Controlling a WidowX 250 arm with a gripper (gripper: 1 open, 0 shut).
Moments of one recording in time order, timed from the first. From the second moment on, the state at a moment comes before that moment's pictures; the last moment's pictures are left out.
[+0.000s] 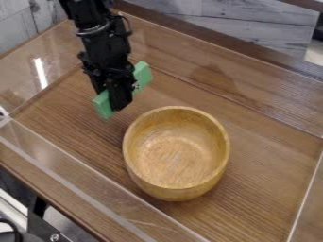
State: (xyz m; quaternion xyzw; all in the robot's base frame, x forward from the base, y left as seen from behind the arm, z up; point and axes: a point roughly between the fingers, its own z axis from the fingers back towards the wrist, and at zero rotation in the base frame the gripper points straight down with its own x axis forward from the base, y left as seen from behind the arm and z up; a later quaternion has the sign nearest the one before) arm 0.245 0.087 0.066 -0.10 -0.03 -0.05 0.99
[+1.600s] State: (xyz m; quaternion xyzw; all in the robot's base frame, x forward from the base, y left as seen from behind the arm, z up) arm 0.253 0.096 0.057 -0.12 -0.02 -0.04 0.99
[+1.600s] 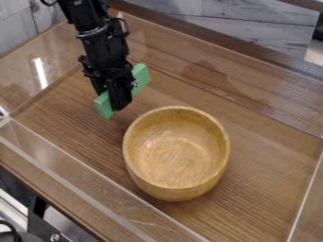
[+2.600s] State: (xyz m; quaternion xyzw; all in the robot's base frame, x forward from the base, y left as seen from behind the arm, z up) arm 0.253 0.115 0.048 -0.14 -0.01 -0.03 0.99
